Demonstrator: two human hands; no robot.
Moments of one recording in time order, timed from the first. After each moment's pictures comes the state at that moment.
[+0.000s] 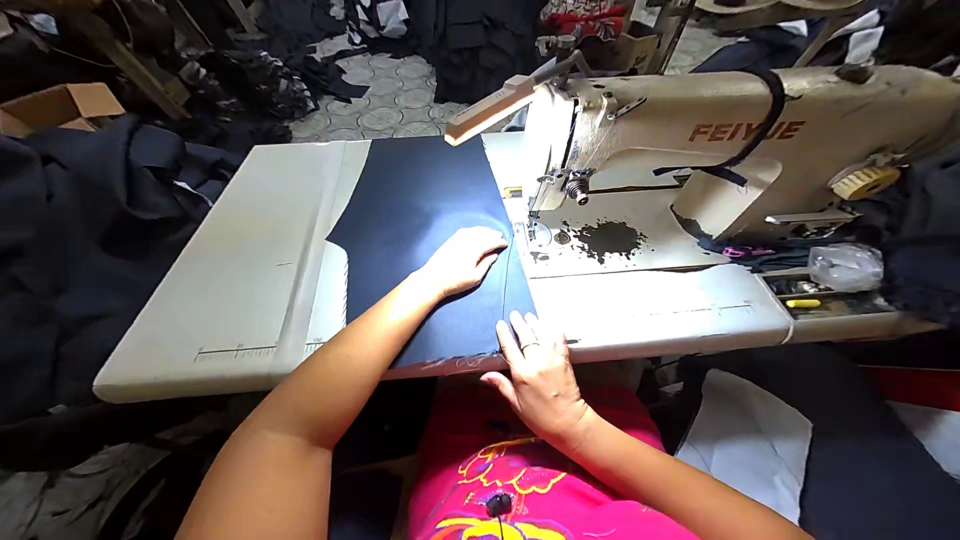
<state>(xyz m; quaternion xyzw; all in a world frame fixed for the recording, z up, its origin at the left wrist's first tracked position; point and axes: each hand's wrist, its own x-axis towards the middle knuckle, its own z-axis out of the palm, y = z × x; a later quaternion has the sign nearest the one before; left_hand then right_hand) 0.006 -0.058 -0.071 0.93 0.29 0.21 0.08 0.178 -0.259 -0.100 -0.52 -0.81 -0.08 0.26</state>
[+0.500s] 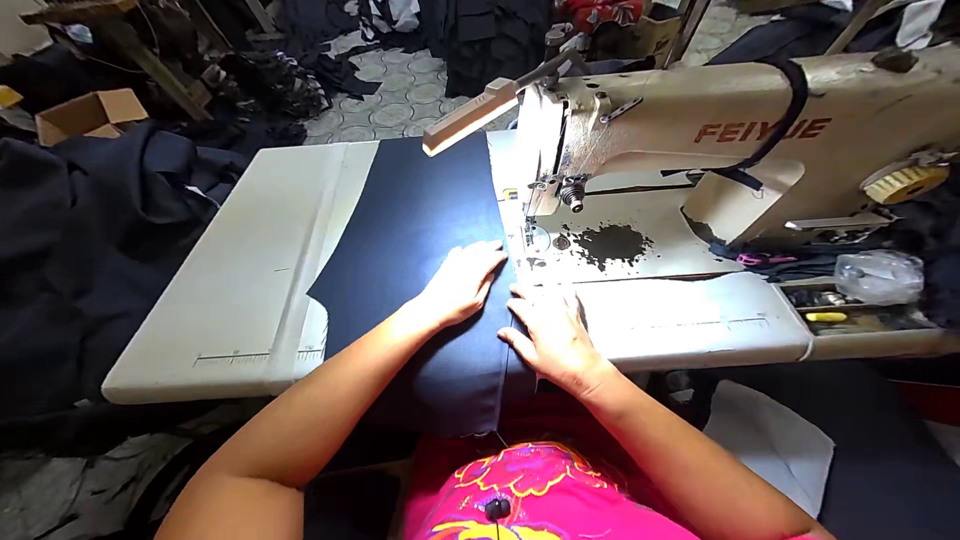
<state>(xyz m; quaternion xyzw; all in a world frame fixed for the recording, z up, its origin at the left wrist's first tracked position) 0.020 -0.105 -0.066 0.90 0.39 0.18 0.10 0.219 -0.190 -0.075 -0.49 -0.84 0.06 0.24</state>
